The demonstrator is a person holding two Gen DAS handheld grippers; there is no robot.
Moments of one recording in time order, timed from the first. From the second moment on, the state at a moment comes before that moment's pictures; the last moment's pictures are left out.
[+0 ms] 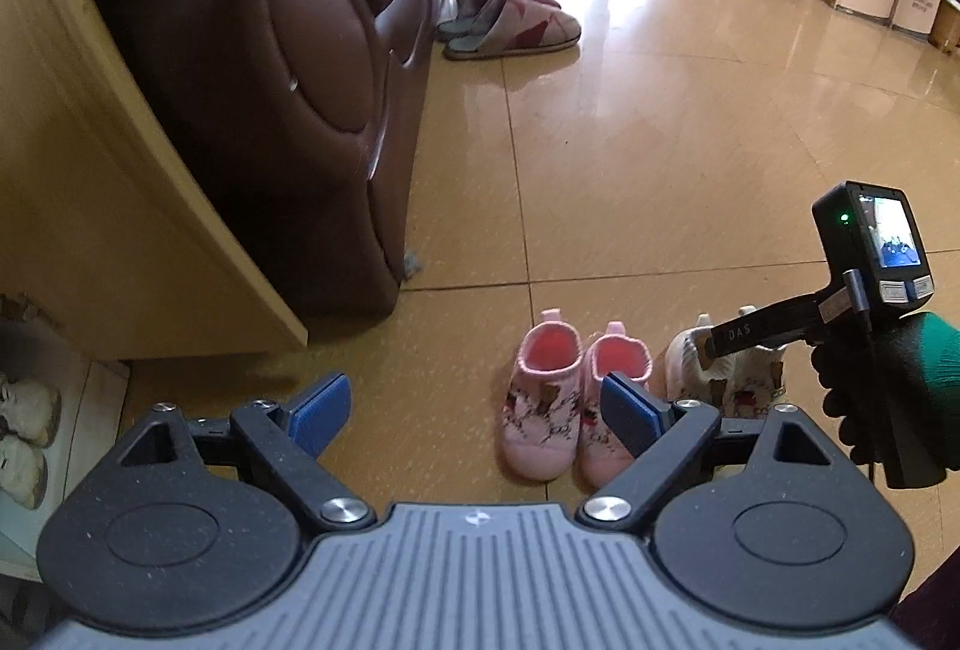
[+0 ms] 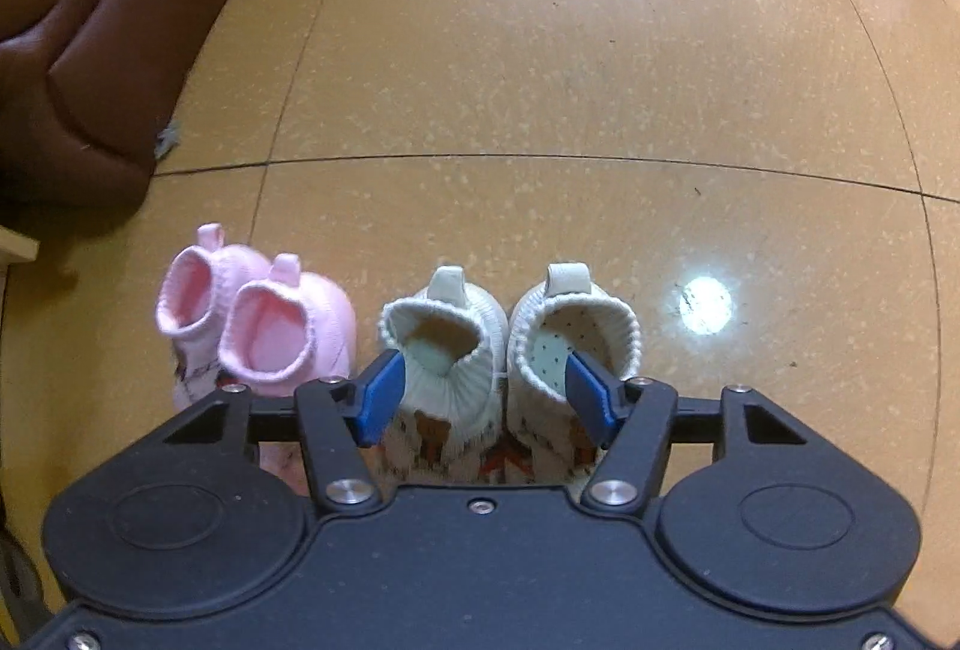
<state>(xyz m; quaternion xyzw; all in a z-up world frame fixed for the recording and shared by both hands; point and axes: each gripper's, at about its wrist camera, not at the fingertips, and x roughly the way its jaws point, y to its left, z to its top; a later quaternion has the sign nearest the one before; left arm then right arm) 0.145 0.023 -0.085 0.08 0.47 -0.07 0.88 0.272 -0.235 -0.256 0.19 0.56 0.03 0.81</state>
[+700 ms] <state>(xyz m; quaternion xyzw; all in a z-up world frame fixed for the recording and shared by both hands) 0.135 0.041 -0.070 0.08 0.45 -0.04 0.89 0.273 -0.237 -0.287 0.21 0.54 0.01 0.81</state>
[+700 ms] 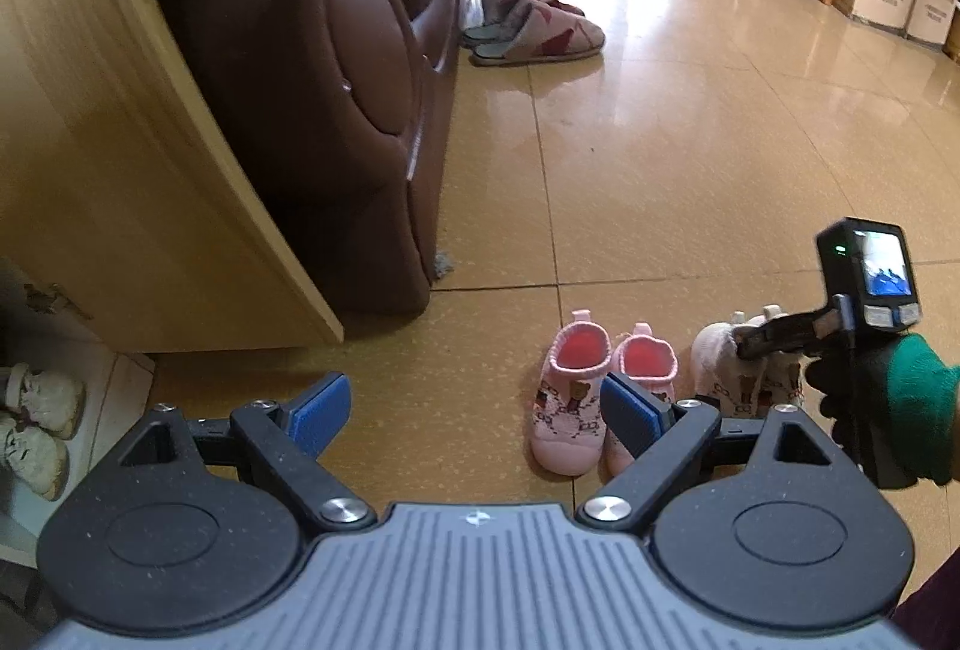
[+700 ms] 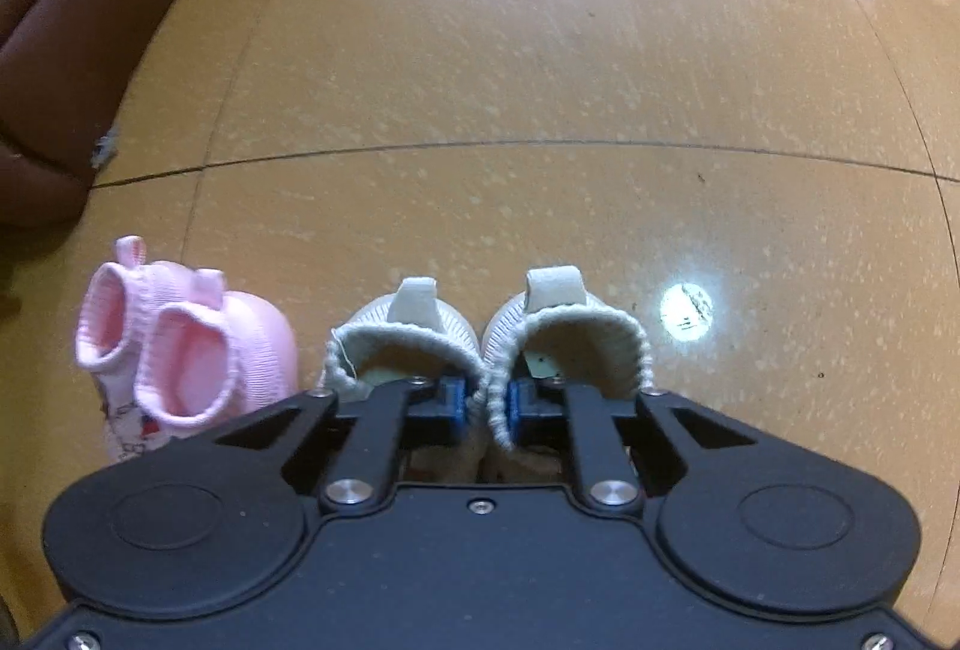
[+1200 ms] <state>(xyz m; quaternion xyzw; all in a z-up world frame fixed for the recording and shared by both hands) 0.078 0.089 0.012 0.05 0.36 0.00 0.93 0.206 -0.251 -0.139 0.25 0.41 0.12 0.87</state>
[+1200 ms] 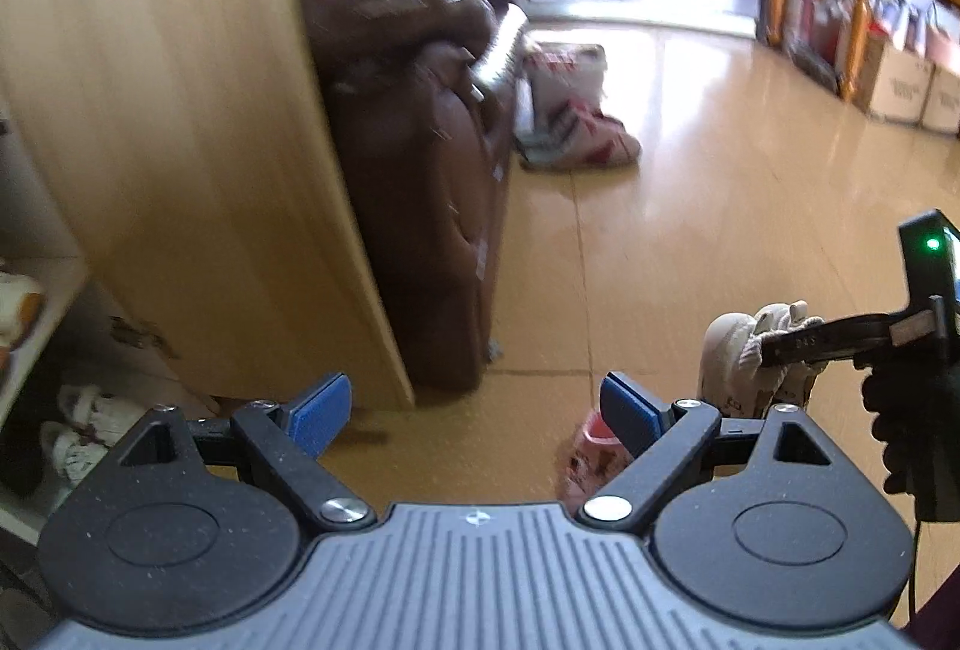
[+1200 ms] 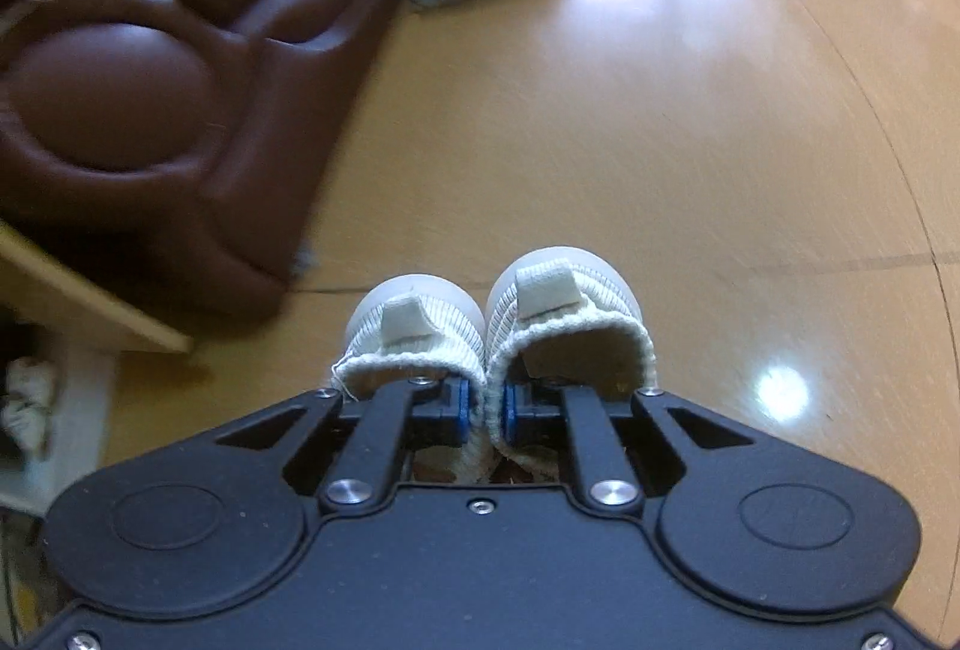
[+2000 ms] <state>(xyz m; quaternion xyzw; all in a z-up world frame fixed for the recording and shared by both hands) -0.024 0.171 0.134 0.02 0.18 0.08 0.98 0.148 -0.137 0.086 0.17 0.22 0.34 0.90</state>
